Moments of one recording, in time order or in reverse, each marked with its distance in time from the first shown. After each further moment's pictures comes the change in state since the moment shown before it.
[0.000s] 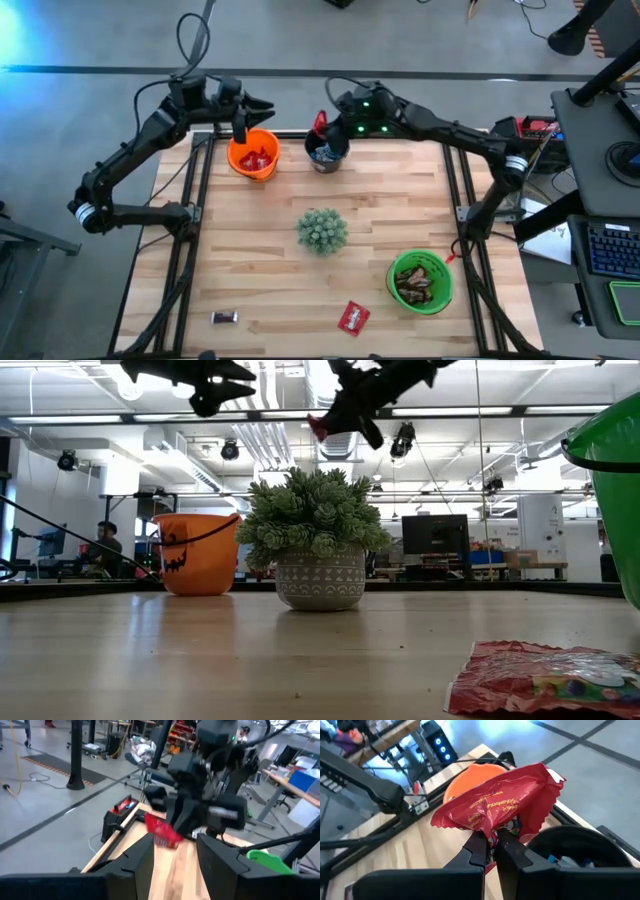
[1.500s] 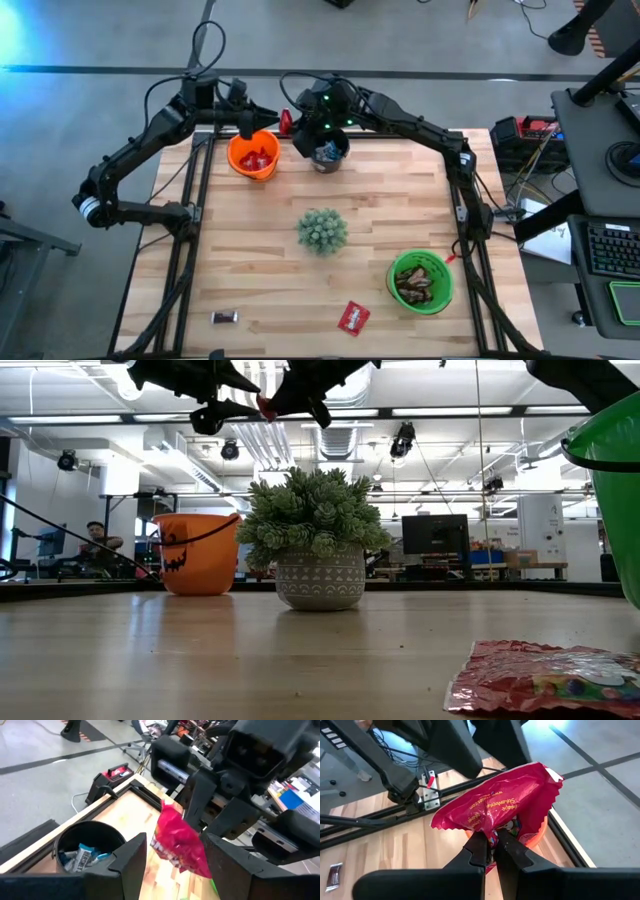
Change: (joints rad) left arm -0.001 0.055 0.016 -0.103 0.008 -0.204; right arm 0.091 0.404 0.710 -0.337 0.008 -0.227
